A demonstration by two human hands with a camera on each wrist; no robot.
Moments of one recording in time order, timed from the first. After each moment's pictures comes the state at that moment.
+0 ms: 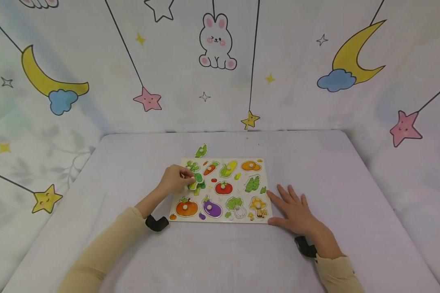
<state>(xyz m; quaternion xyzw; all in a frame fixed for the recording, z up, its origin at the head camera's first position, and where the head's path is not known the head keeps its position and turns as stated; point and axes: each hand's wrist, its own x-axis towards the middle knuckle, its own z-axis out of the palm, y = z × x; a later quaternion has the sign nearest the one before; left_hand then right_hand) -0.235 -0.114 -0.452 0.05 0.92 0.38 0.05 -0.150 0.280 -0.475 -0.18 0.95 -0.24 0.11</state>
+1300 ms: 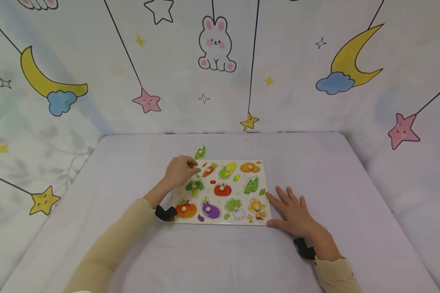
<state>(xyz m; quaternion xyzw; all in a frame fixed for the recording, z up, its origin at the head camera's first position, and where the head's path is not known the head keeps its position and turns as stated) -0.255 -0.091 -0.432 0.08 0.96 0.28 -0.01 -0.149 0.279 -0.473 -0.19 0.95 -0.24 0.10</state>
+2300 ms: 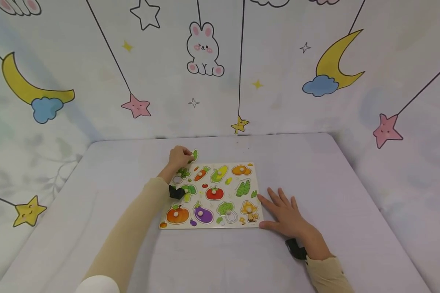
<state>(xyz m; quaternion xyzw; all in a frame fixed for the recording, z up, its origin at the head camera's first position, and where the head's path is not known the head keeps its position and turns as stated) -0.341 -0.080 -0.466 -0.01 0.93 0.36 0.01 -0.147 0.282 -0.474 -0.19 0.95 -0.23 0.09</state>
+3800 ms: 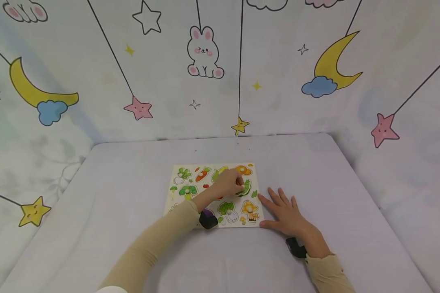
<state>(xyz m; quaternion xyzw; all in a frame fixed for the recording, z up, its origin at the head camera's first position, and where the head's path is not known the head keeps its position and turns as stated) -0.250 0.059 -0.449 0.23 0.93 0.26 0.09 -0.145 0.283 -0.469 -0.19 0.95 -0.25 0.10</state>
